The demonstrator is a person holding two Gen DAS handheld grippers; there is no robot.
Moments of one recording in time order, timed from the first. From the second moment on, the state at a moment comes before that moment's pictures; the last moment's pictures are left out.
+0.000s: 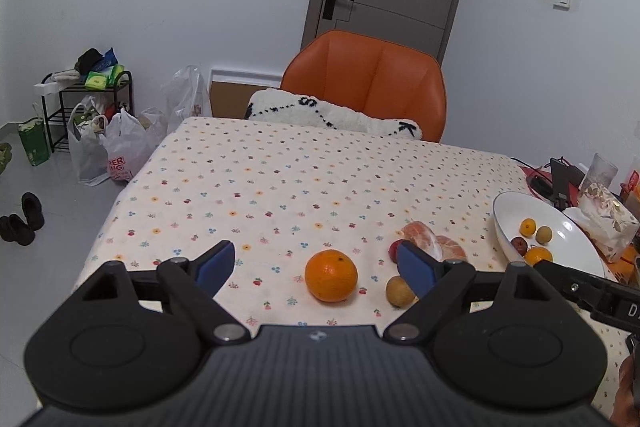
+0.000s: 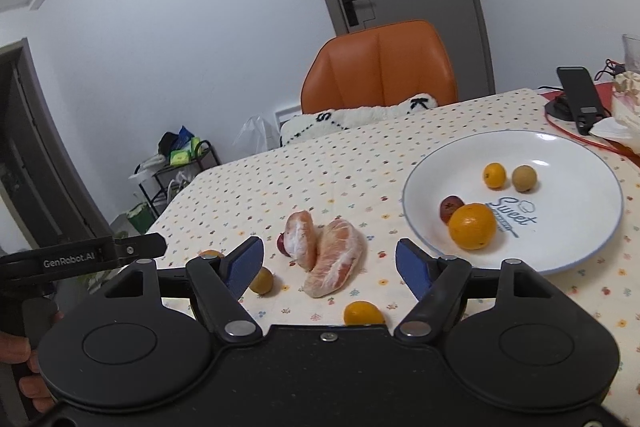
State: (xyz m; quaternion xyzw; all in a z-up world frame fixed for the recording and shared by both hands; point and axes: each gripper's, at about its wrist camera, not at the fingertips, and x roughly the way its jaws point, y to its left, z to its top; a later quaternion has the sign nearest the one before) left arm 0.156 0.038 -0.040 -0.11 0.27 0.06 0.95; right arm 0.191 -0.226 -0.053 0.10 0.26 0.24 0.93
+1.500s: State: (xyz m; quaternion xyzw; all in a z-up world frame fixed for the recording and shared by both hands) left arm 0.205 0.056 -0.082 -0.16 0.32 0.05 0.93; right arm 0.260 -0.152 -0.079 0.05 0.32 0.26 0.91
